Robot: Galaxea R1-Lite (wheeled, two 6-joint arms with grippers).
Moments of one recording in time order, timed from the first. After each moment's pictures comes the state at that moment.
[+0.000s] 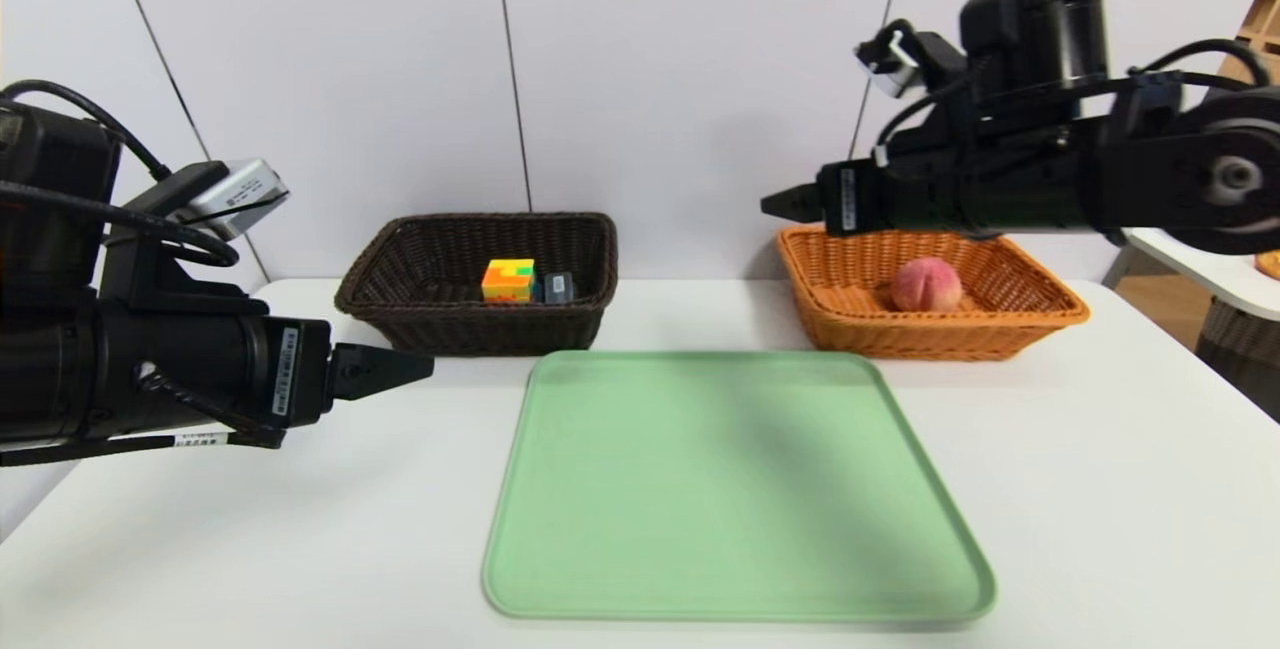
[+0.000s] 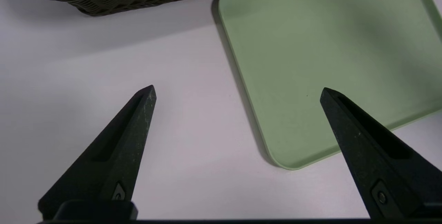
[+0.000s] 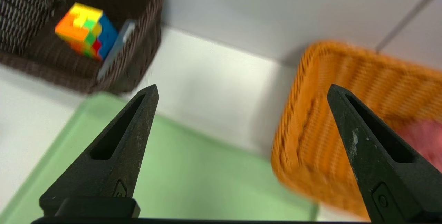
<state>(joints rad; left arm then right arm) -0.35 1.31 -0.98 0.21 -0.10 -0.16 0.44 1.78 -1.48 0.08 -0.05 0.03</state>
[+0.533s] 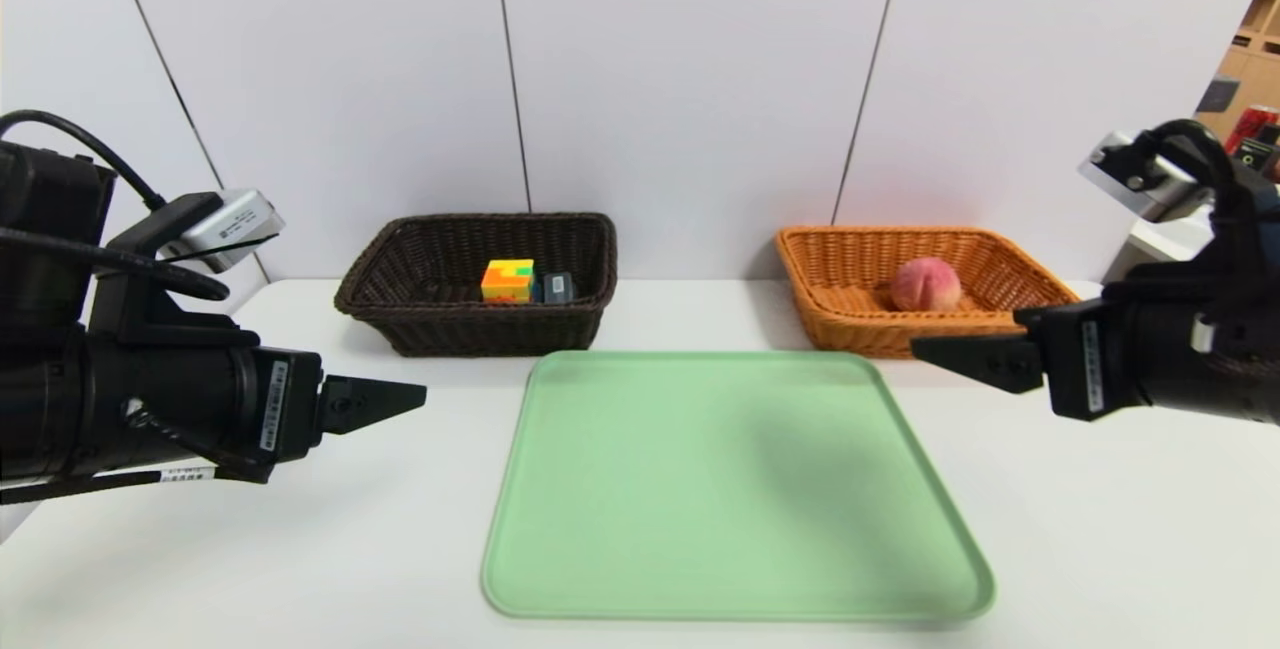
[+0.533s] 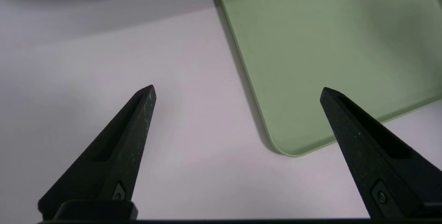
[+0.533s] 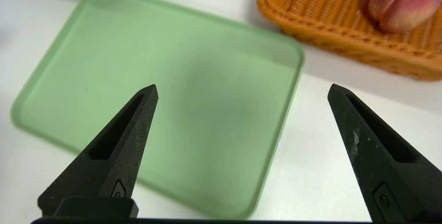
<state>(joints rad) -0.35 1.27 -0.92 0.21 -0.10 -0.16 0.44 1.31 -0.97 0.17 -0.03 0.07</state>
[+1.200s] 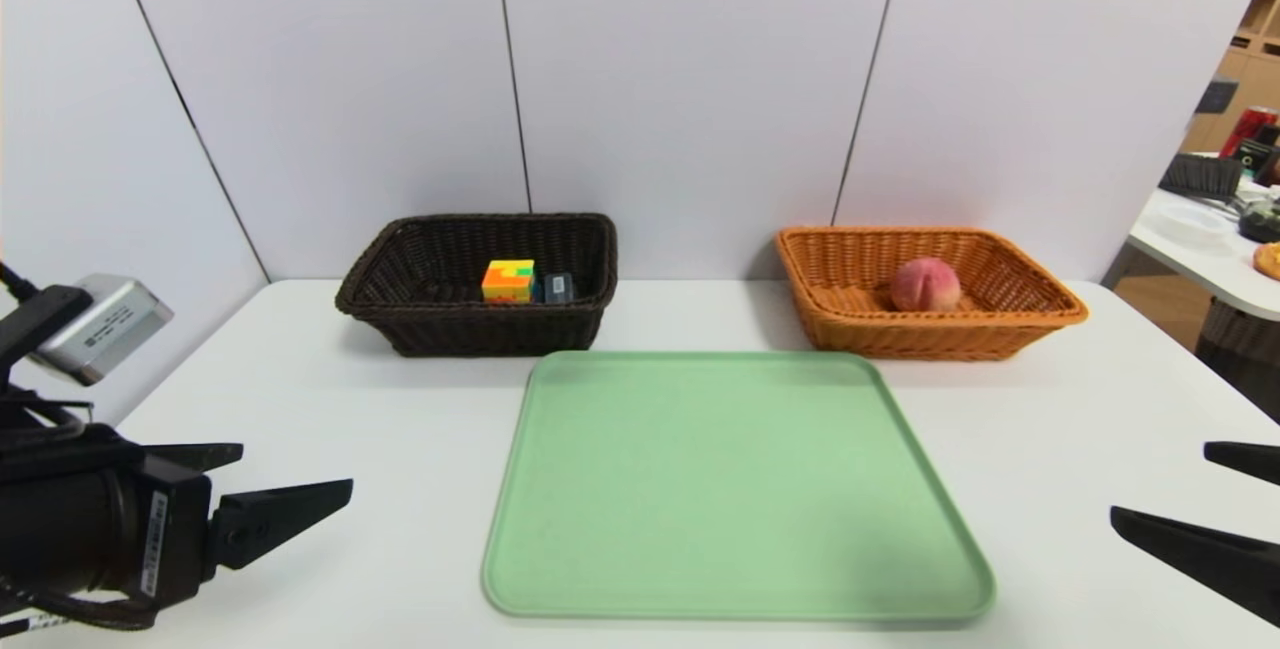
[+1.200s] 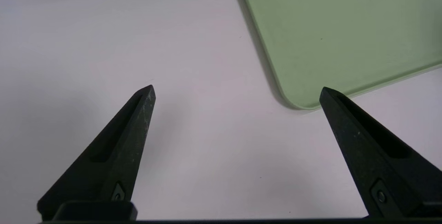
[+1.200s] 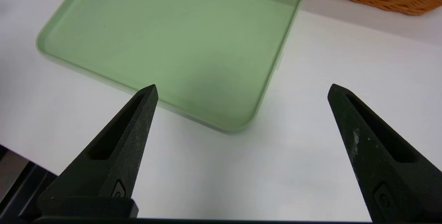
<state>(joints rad) -0.35 1.05 -0.72 0.22 -0.06 -0.13 0.43 0.88 -0.71 0.29 -0.01 0.07</state>
